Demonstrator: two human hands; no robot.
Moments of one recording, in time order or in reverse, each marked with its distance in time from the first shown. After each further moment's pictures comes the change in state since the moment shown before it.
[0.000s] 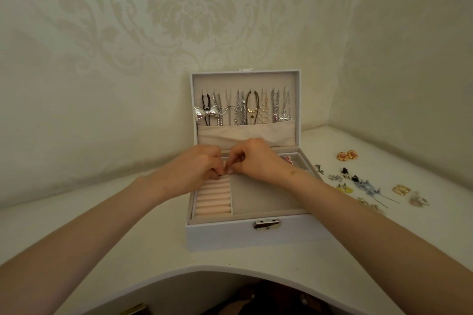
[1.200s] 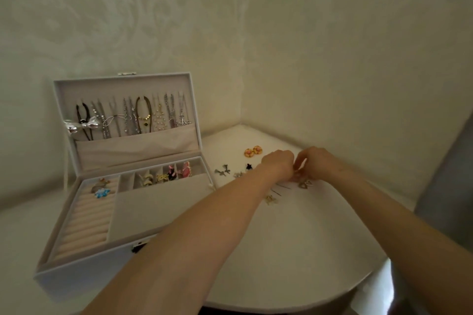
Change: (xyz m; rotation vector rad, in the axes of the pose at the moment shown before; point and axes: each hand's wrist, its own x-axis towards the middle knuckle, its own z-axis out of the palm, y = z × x) left_hand 0.274 0.217 0.142 -0.252 -0.360 -0.252; right_hand -0.165 0.191 -0.150 -0.299 0.101 0.872
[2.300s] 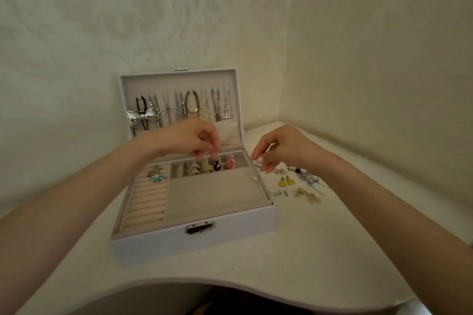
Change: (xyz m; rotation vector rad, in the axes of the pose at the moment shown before) left_hand -0.178 -0.168 -0.144 -0.374 0.000 -0.080; right_hand -0.053 -0.139 0.001 0.591 -0.244 -0.500
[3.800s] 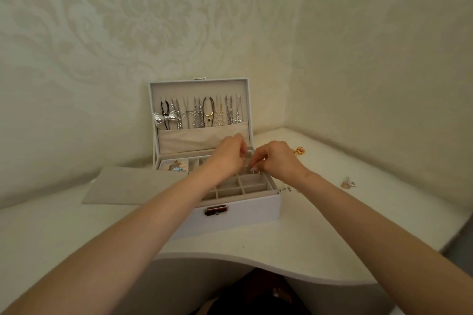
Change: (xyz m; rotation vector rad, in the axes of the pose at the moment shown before) left_hand -0.005 0.027 0.071 0.113 0.366 -0.094; right_hand 0.003 0.004 0.046 -0.365 0.205 -0.105
